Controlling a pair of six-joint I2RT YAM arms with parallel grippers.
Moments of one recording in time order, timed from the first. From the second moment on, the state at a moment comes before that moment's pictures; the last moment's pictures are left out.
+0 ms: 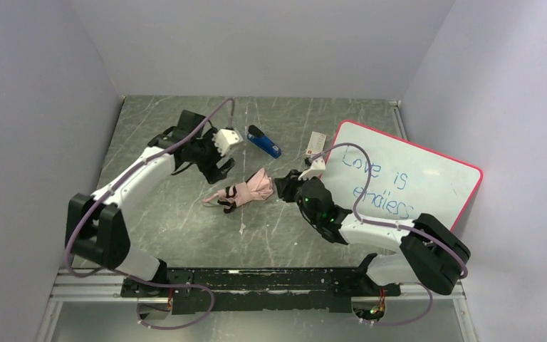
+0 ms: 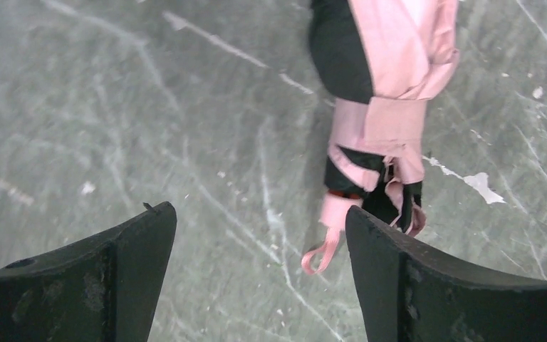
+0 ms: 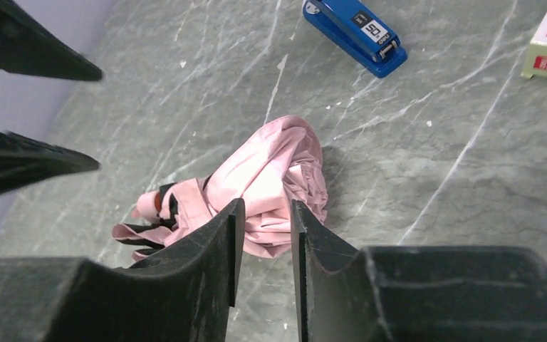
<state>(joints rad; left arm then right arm) -0.40 1.53 1.19 -0.63 0.34 0.63 0.85 1.30 0.43 0.65 0.39 0.61</state>
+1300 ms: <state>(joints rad) -0.15 0.87 0.89 -0.35 -0.07 -0.03 0.85 0.80 0.72 -0.13 0.55 0.15</state>
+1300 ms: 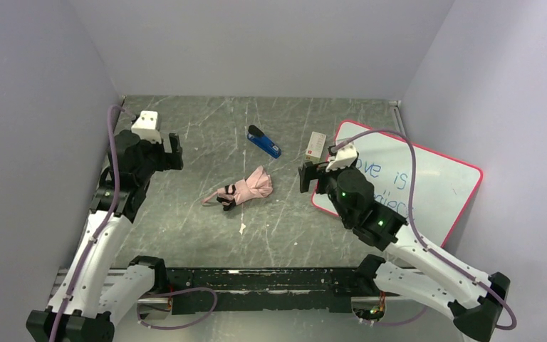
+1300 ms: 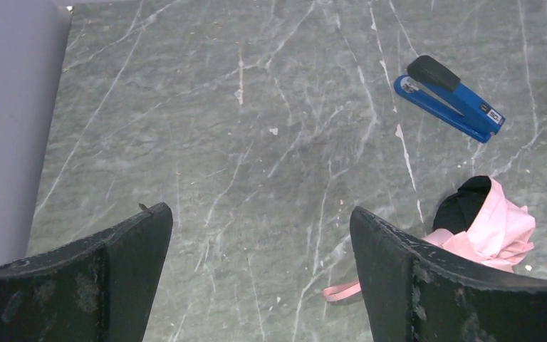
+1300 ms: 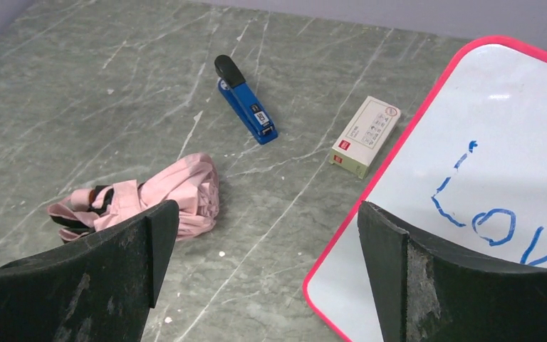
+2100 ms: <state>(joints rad) -0.07 0.81 0.82 -0.33 -0.07 -0.05 0.85 0.74 0.70 -0.21 0.78 0.34</state>
